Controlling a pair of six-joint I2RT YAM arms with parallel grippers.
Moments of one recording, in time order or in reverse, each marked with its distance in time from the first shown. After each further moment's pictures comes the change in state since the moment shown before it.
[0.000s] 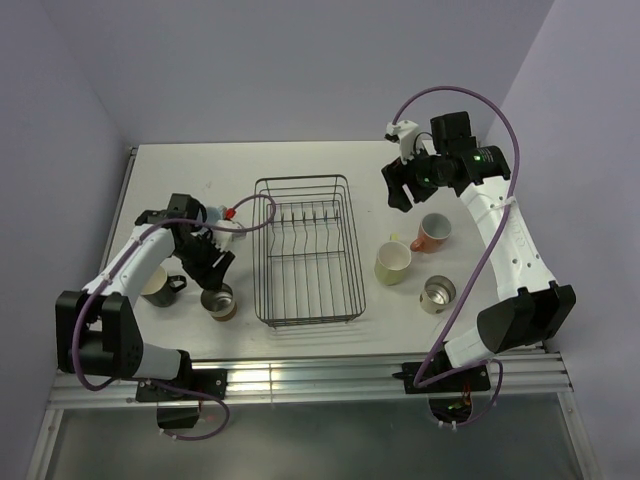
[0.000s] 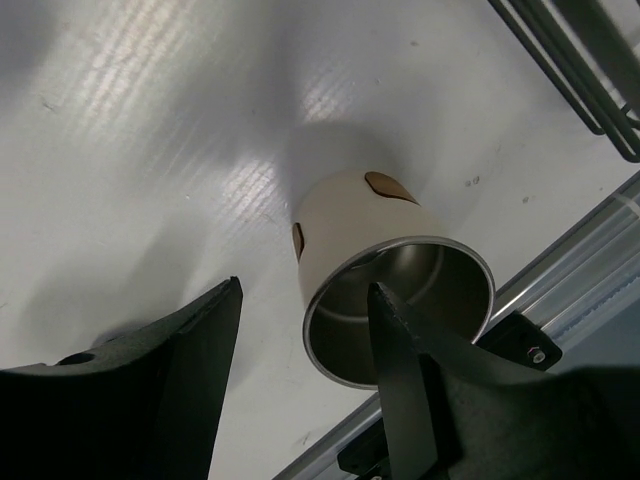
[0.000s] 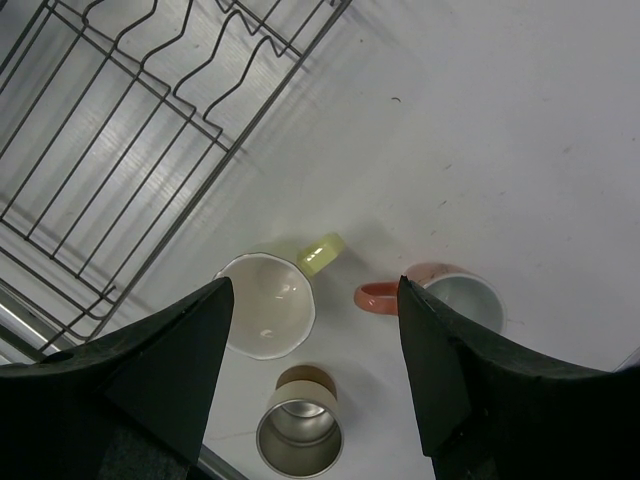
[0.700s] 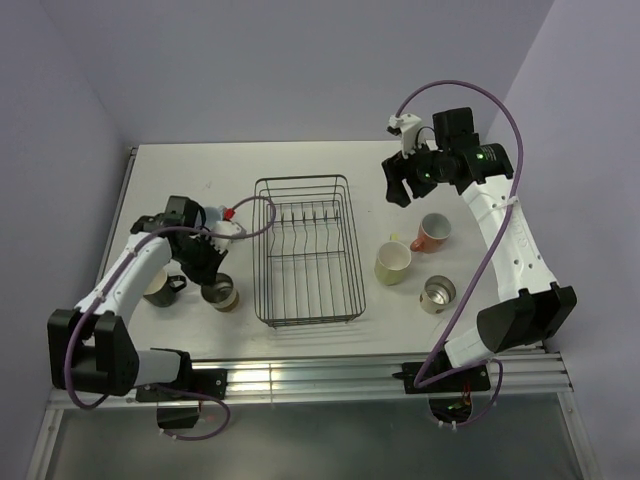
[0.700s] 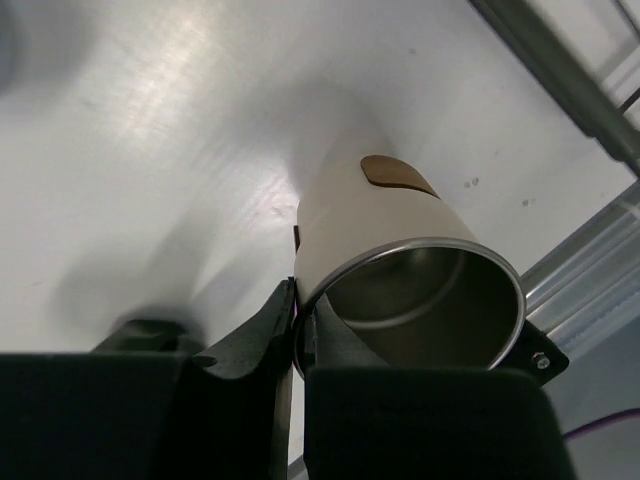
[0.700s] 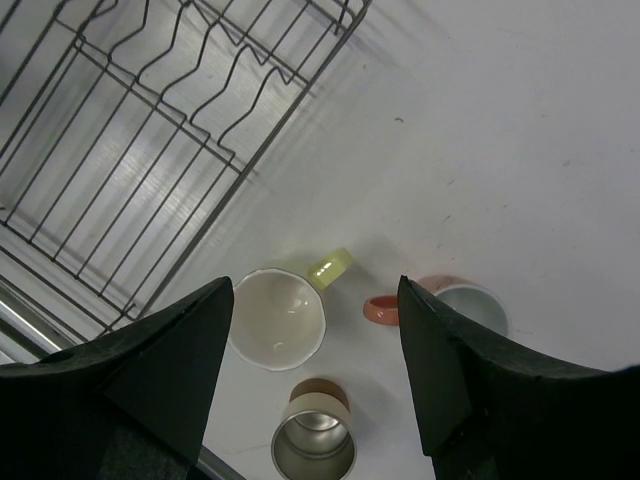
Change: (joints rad) left arm -0.021 -0.069 -0.055 0.026 -0.022 -0.023; right arm 0.000 0.002 0.029 0.006 -0.018 0.046
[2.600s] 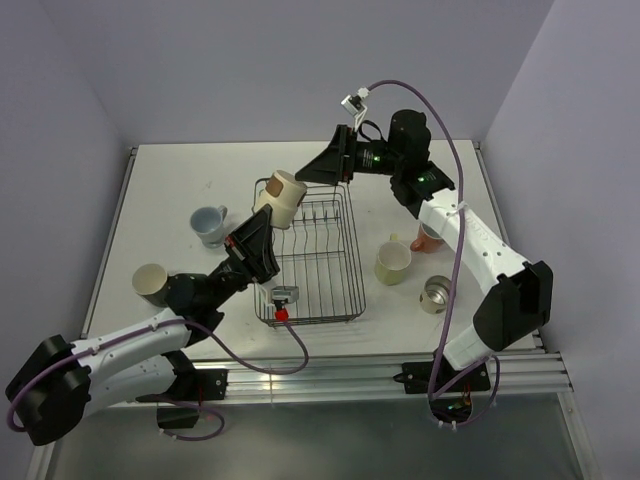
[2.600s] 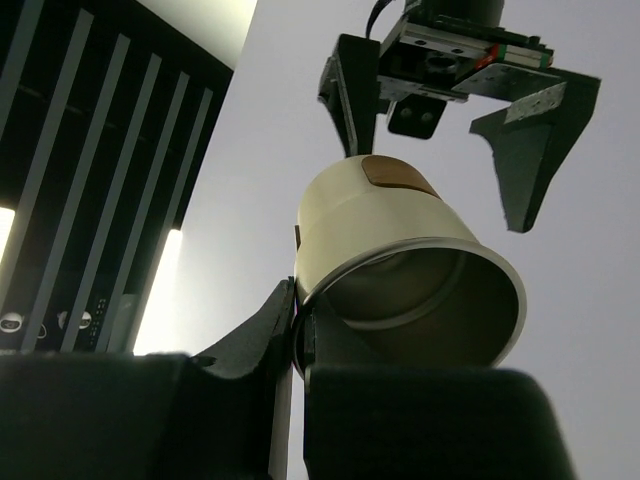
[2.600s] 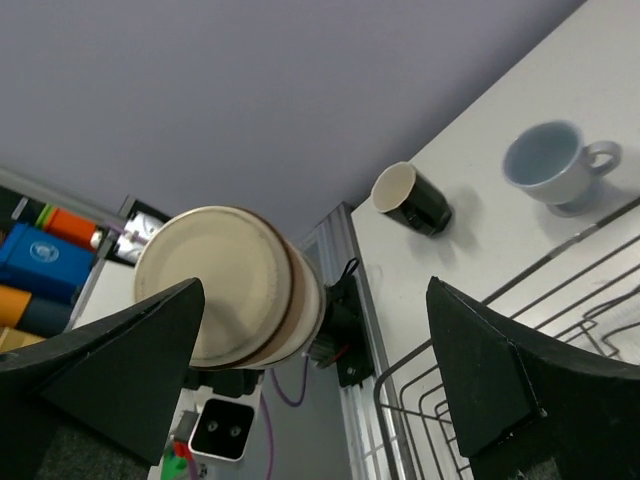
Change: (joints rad) left arm -0.673 -0.326 -0.580 2.219 -0.103 1.157; right arm 0.240 0.040 -0.257 1.145 -0.607 1.183
